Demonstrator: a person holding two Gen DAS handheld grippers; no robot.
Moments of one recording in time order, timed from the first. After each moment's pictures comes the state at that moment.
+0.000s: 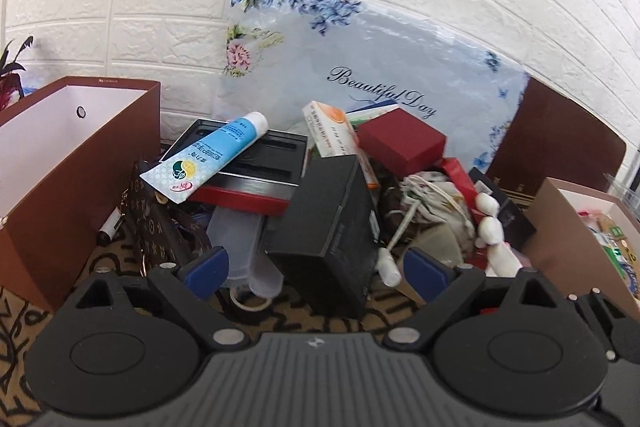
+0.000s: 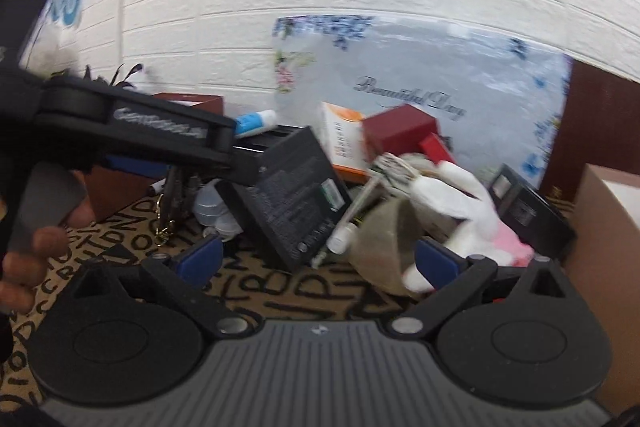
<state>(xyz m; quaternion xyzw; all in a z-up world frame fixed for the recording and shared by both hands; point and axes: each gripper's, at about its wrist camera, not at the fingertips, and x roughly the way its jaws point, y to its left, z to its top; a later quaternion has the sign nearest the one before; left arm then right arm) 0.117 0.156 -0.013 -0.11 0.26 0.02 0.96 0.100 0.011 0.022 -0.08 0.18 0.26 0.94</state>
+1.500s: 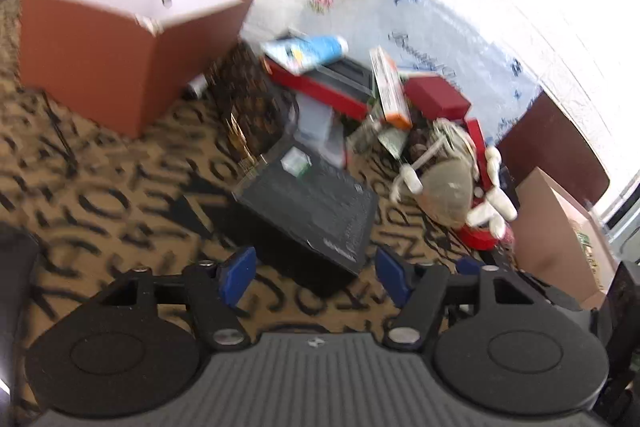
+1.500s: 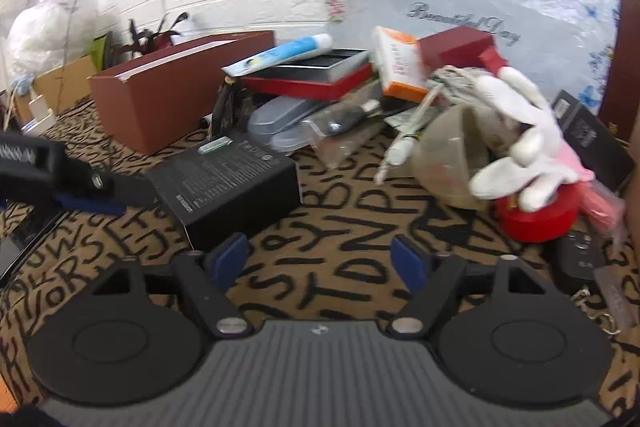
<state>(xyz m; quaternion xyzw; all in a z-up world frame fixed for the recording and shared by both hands) -0.002 0.203 -0.053 -0.23 0.29 0.04 0.93 0.078 0.004 -0.012 -0.07 0.27 0.34 0.90</state>
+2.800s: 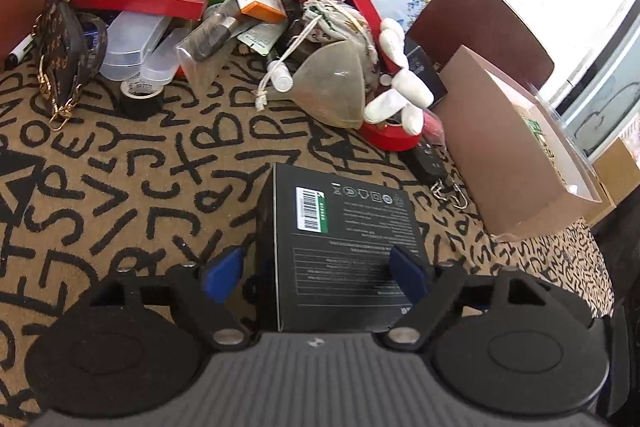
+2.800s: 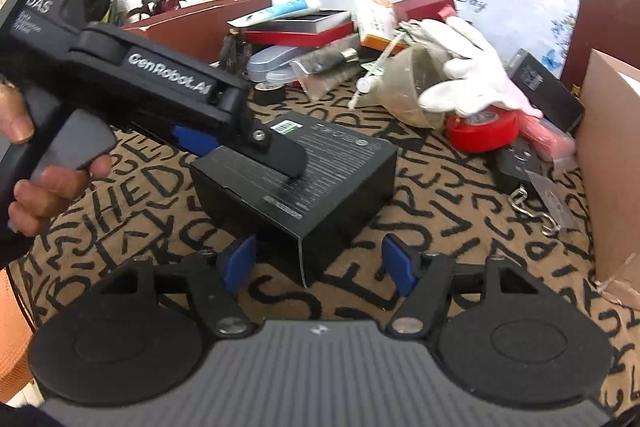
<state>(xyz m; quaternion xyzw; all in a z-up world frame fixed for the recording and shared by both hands) 0.061 0.117 -0.074 -0.18 0.40 -0.12 0.89 0.022 -0.059 -0.024 -0.10 0.30 0.33 0.89</state>
